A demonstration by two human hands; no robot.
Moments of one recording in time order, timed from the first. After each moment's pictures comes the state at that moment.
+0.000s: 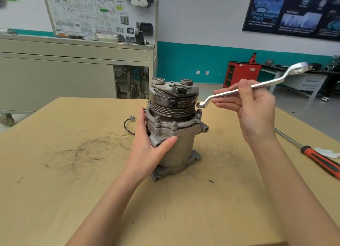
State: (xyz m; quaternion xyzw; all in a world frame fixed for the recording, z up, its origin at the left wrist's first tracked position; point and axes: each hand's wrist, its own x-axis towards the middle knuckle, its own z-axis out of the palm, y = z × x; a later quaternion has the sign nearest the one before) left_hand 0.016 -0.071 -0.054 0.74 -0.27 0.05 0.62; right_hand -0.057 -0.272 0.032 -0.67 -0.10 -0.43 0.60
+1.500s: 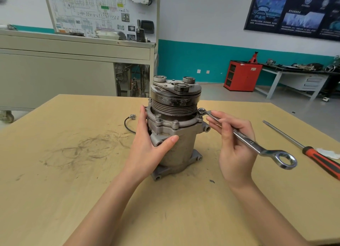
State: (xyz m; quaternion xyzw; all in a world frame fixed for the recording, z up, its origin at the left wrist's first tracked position) left_hand 0.021 -0.071 -0.059 0.74 -0.28 0.06 0.61; right_hand -0.068 -0.227 -0.035 -0.66 -0.14 -0.55 0.49
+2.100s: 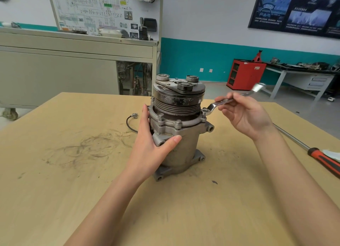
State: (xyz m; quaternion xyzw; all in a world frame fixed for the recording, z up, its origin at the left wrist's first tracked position) left_hand 0.021 -0.071 -0.059 0.74 -0.27 0.05 0.61; right_hand -0.027 -0.315 0.018 -0.55 -0.10 -0.13 0.82
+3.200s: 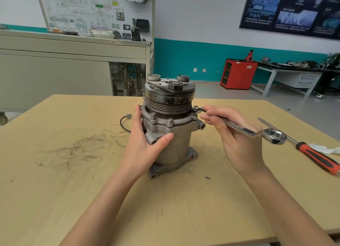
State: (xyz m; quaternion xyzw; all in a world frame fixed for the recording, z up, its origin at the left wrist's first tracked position) left_hand 0.020 -0.071 -0.056 0.73 -0.28 0.06 0.62; right_hand -0.082 -0.250 -0.010 -0.78 -0.14 -0.51 0.34
